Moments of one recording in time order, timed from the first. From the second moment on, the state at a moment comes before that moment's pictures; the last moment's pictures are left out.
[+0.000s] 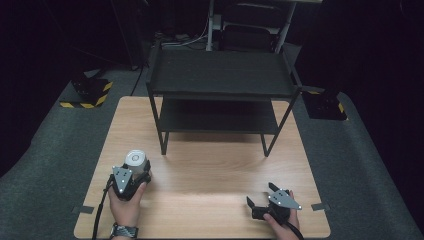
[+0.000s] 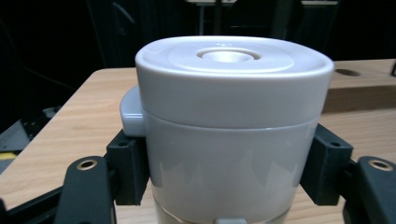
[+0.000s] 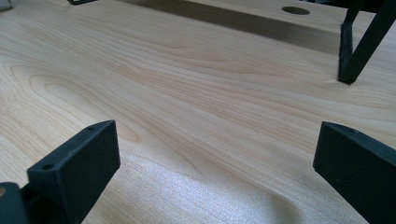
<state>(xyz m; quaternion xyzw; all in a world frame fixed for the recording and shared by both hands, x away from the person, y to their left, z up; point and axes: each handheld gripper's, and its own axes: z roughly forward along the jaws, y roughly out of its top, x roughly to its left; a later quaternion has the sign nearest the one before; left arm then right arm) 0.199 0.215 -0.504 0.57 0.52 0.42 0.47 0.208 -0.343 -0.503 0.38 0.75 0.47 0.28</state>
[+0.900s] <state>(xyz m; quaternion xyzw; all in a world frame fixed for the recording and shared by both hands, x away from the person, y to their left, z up) 0.223 0.143 -0.435 0.60 0.46 0.39 0.53 0.207 -0.344 -0.504 0.38 0.75 0.47 0.28</state>
